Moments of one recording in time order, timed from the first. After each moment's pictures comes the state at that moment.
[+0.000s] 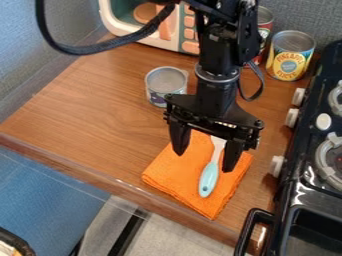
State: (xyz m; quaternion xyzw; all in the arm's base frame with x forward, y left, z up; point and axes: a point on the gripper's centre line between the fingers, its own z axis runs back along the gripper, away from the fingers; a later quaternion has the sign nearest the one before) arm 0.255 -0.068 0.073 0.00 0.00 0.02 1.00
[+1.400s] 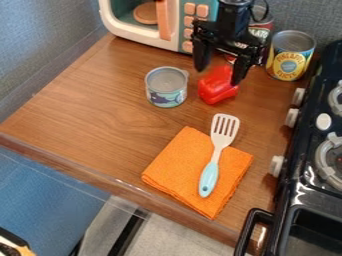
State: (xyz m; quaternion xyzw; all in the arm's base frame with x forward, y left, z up) arm 0.403 -0.021 0.071 0.04 -0.02 -0.05 1.00
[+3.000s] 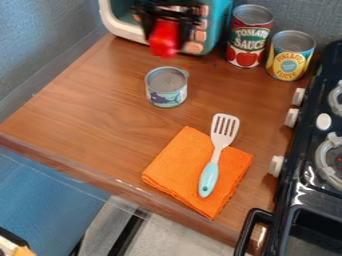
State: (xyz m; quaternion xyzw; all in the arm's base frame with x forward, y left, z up) arm 0.392 0.080 0.108 0.01 -0.04 0.07 1.00
